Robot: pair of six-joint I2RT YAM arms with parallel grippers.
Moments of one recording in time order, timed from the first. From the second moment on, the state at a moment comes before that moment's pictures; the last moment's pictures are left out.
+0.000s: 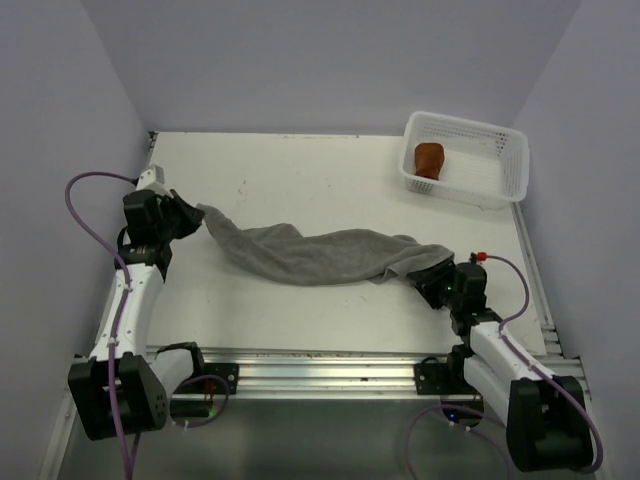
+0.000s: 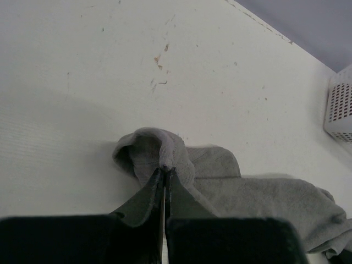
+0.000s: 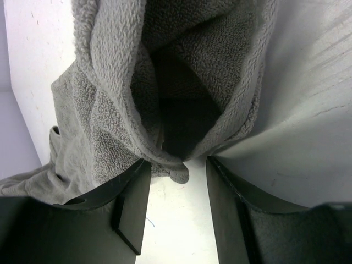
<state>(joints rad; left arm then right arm) 0.16 1.06 0.77 -0.20 0.25 -0.45 0.06 0.87 0.12 0.10 -0.15 1.04</state>
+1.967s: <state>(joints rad) 0.37 1.33 1.20 -0.36 0.40 -0.63 -0.31 1.17 1.03 -0.35 -0.39 1.11</state>
